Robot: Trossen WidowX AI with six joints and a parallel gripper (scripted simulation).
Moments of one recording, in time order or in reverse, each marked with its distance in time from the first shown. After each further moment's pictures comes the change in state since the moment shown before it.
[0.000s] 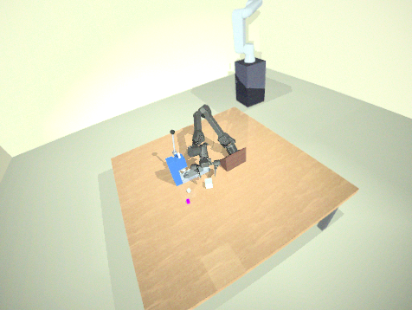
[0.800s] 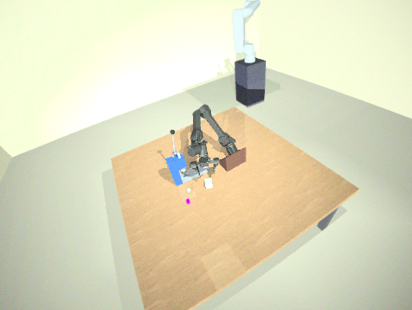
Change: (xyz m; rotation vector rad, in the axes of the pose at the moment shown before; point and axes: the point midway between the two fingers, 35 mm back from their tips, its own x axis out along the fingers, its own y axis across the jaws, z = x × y) arm -0.015 -0.002 0.002 0.009 0.129 -0.010
